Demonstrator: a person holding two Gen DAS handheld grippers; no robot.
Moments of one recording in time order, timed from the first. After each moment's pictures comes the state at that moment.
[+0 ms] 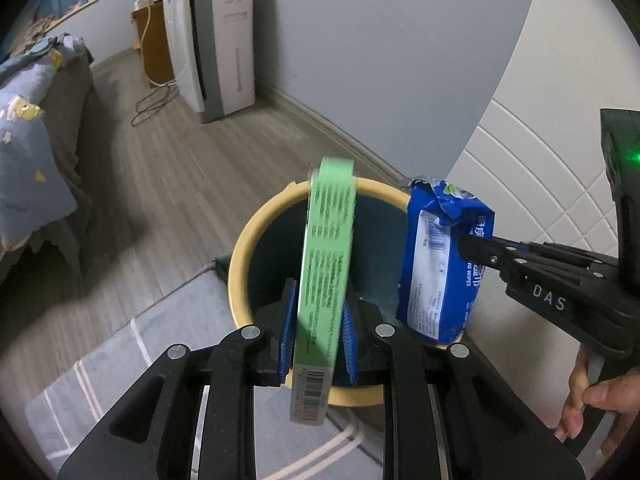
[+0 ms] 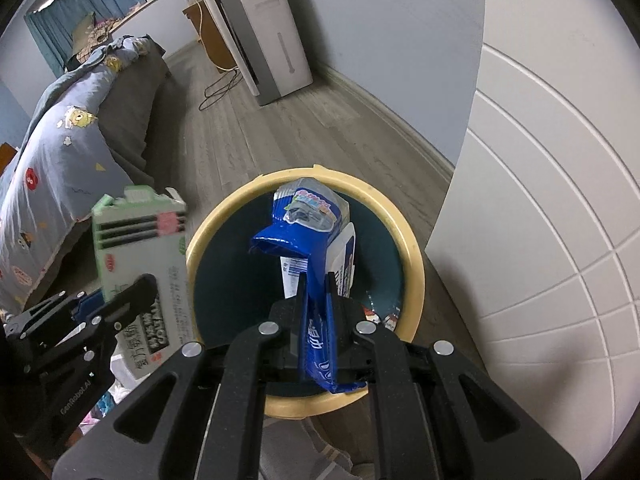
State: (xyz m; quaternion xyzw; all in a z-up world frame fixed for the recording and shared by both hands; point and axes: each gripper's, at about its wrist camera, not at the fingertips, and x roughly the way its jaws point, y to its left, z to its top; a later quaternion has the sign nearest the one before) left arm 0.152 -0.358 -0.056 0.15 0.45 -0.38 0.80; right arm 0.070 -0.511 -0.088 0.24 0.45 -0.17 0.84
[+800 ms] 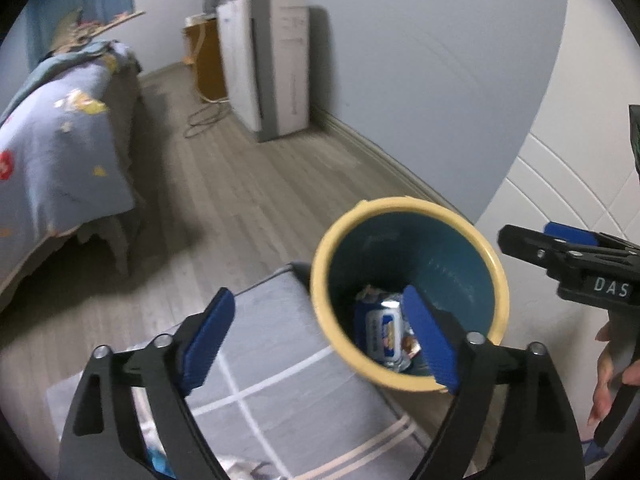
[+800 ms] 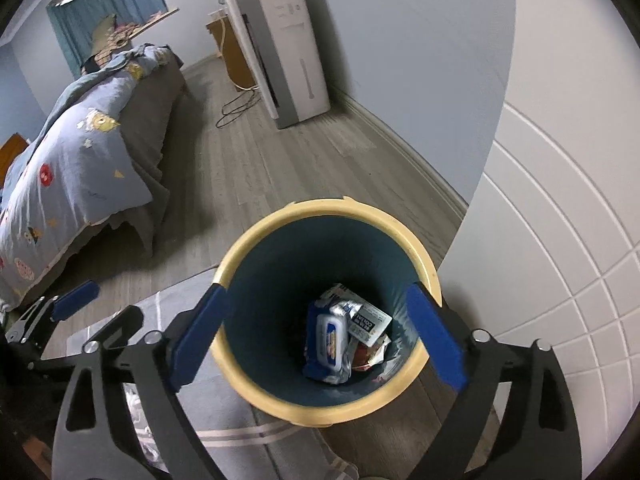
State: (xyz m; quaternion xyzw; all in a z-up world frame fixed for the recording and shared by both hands) left arm 0.150 -0.290 -0.028 0.13 0.41 -0.31 0.85; right arm 0.068 -0.475 -0.049 0.20 0.42 -0.16 0.87
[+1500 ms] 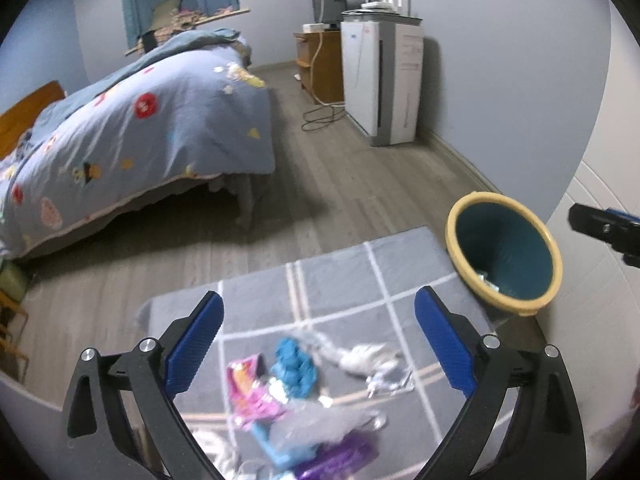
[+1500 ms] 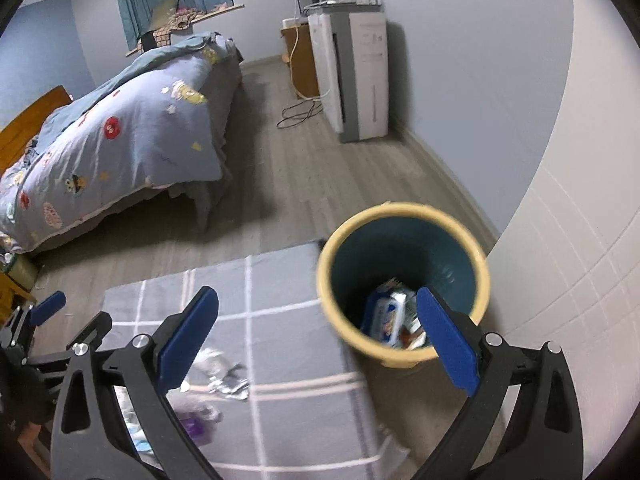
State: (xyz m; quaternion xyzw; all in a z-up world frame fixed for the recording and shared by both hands) left arm 0.087 -0.097 0.019 0.11 0.39 -0.16 0.90; right arm 0.034 -0.331 0.009 0.15 0.40 -0.10 0.90
